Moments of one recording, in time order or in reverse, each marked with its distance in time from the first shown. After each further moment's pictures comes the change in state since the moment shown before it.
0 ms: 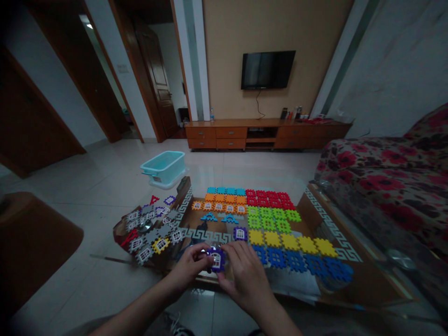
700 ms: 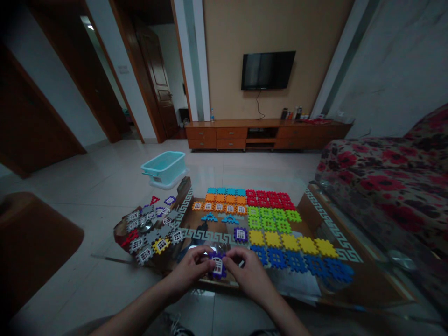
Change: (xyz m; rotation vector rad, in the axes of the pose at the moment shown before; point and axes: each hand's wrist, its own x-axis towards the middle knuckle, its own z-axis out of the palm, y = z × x) left_hand -0.004 0.003 0.001 -0.048 -0.128 -0.048; right_hand 0.009 0.013 0.003 0.679 -0.186 0.589
